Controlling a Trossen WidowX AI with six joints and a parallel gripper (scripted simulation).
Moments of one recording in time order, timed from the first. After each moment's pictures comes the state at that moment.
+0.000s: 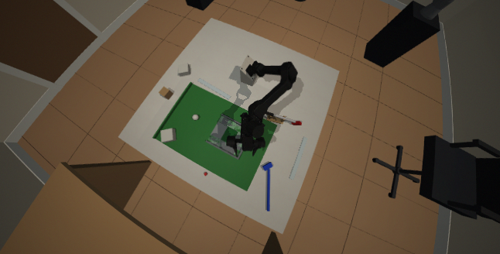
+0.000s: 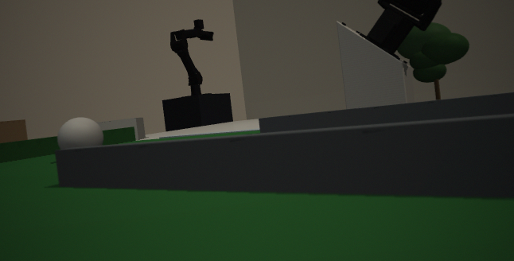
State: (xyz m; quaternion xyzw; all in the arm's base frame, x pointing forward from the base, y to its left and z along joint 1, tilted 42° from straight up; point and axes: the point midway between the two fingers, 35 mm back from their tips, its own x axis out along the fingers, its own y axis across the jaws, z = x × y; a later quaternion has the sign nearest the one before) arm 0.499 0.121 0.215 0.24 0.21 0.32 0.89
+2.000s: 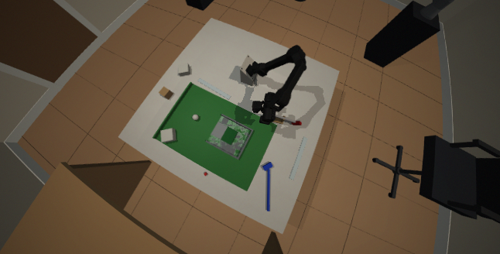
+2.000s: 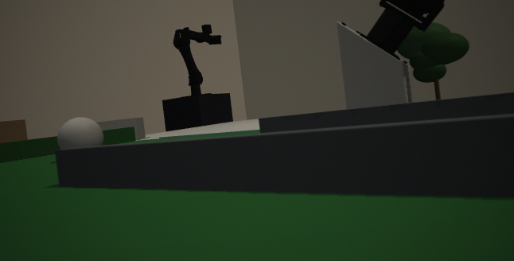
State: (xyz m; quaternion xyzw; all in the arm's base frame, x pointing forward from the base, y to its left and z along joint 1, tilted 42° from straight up) arm 0.222 0.174 0.154 0.59 0.70 -0.19 0.35
